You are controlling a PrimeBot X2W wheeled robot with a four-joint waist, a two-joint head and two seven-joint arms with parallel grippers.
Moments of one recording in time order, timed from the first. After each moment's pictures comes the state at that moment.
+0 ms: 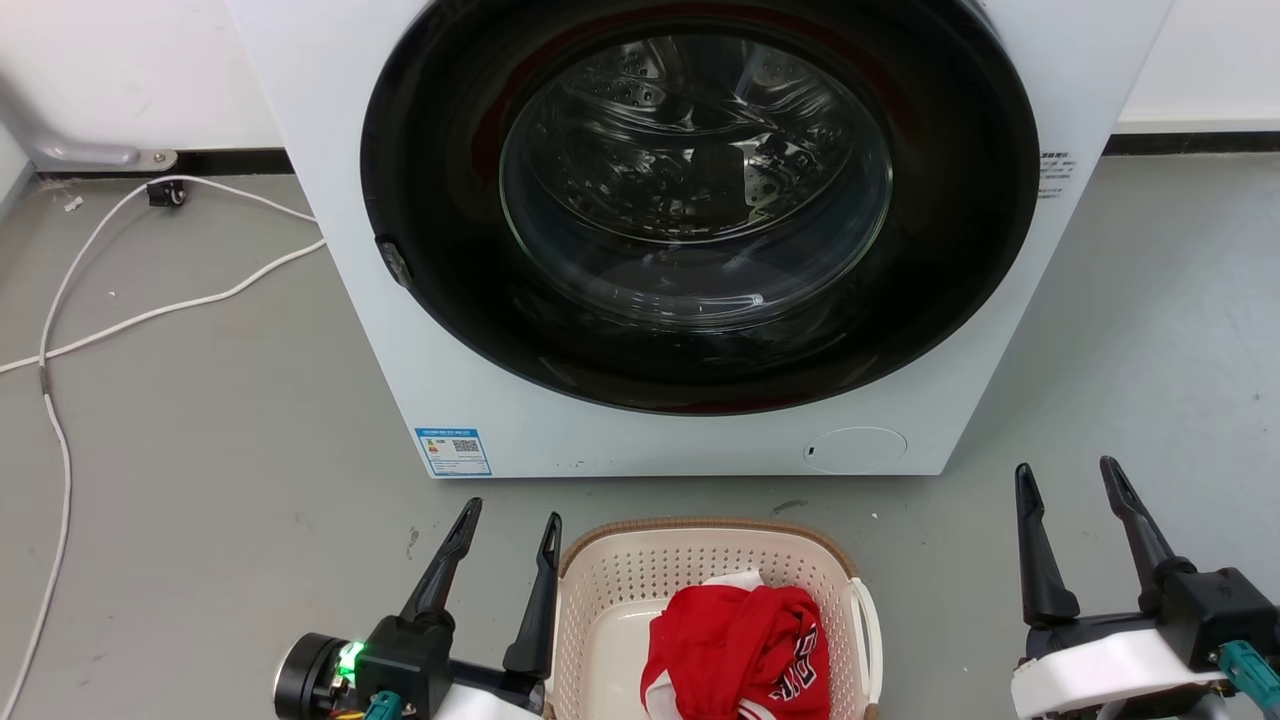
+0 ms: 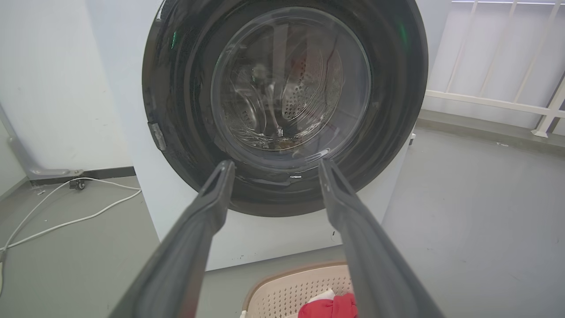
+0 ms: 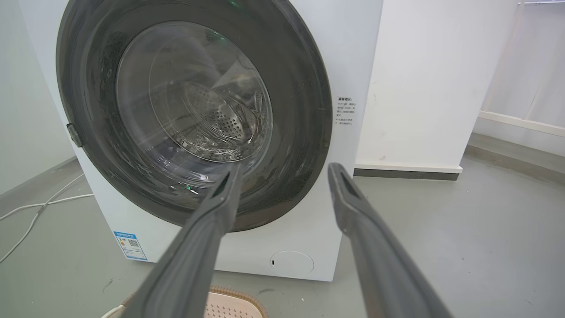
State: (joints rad) left arm 0.06 0.05 -0.21 0.03 -0.08 -0.07 -0.26; right arm 0.03 -0.05 -0.05 0.07 0.02 0.13 -0.26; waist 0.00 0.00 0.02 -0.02
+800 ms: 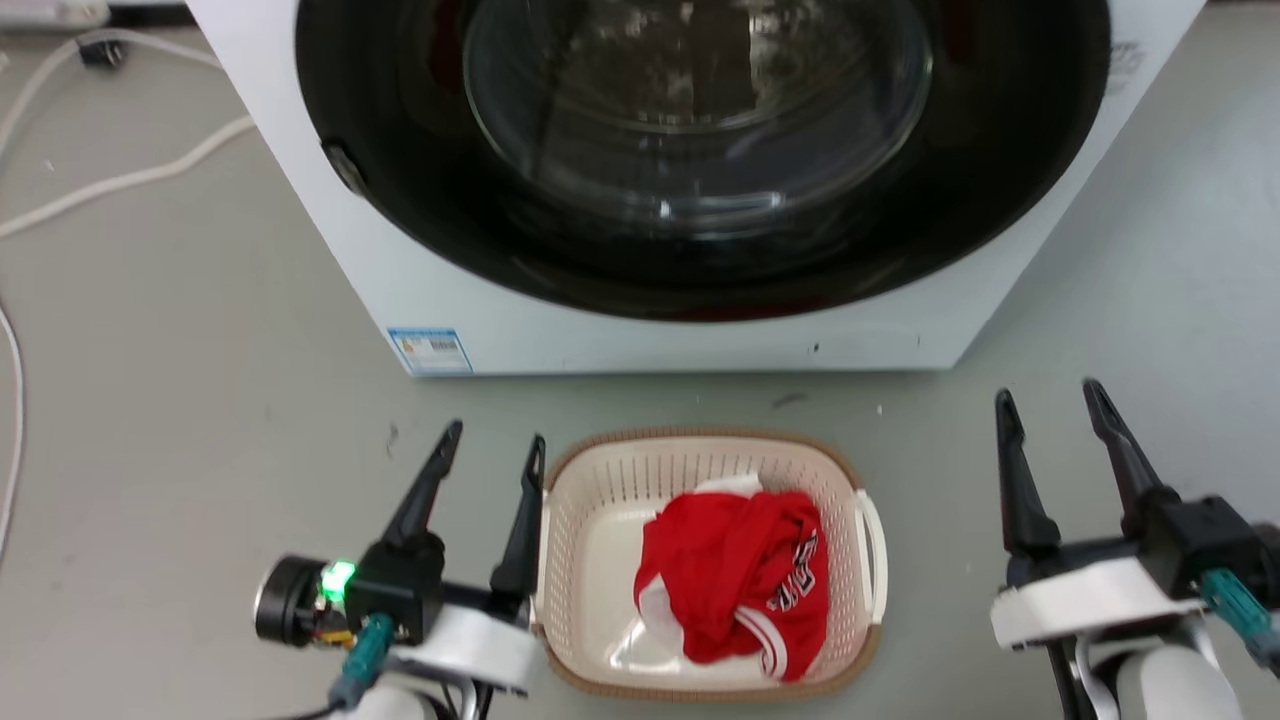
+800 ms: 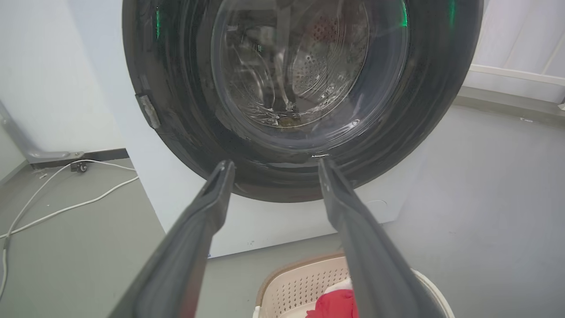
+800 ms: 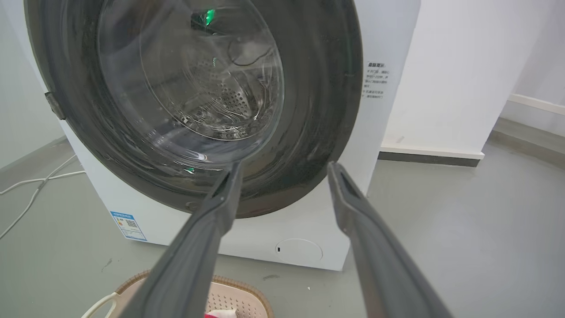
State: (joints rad) left arm -0.05 0.05 -0.19 0.06 -0.04 -0.06 -0.26; right arm -0.08 -0.05 -0.02 0.08 0.01 0.13 -0.26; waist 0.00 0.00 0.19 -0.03
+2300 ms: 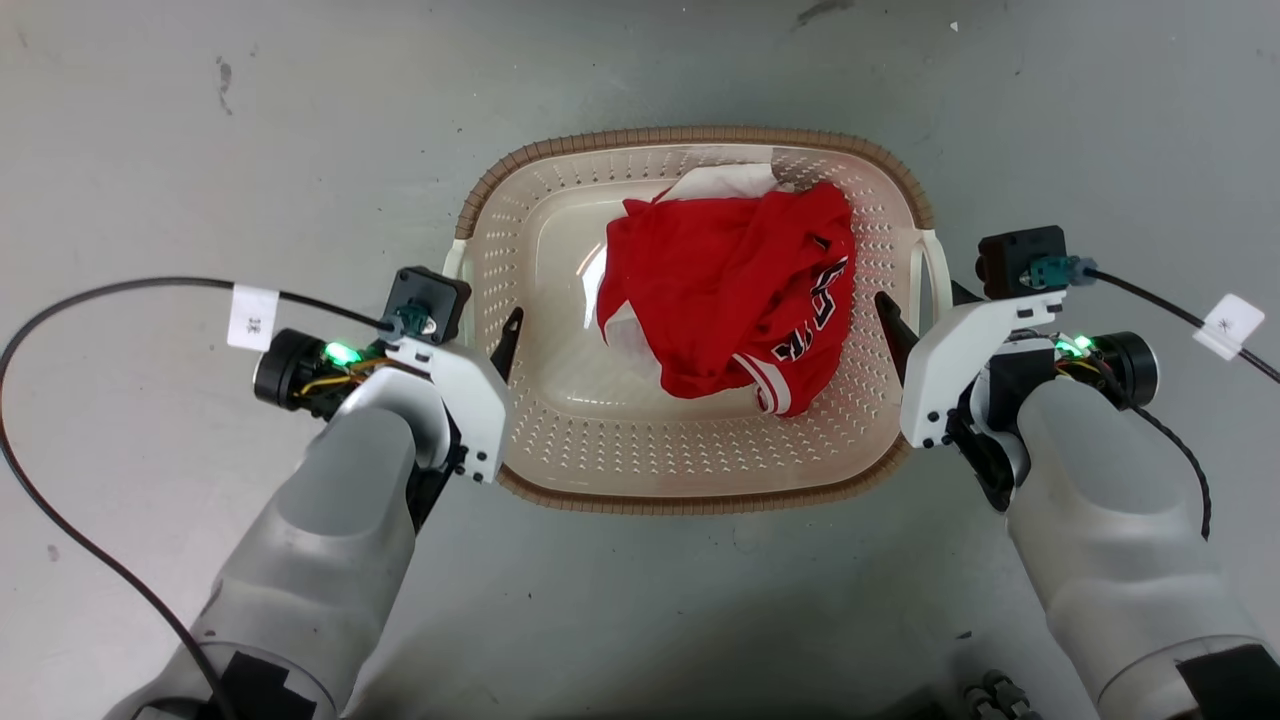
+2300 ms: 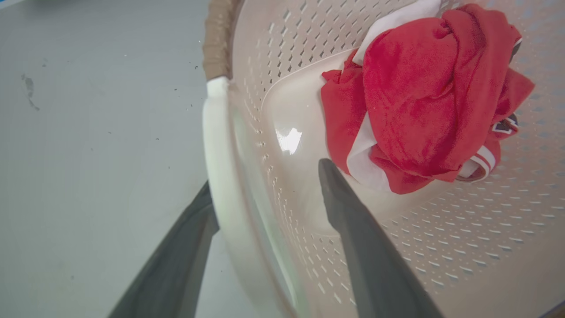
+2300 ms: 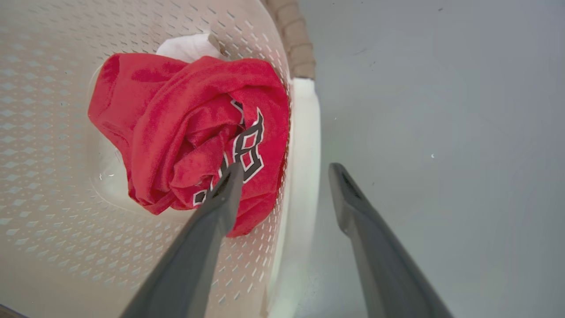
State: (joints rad) left arm -0.86 0.16 -0.51 1.11 -0.29 -0.13 -0.19; right arm -0.83 -0.05 0.13 1.07 0.15 0.13 -0.01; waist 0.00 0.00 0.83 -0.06
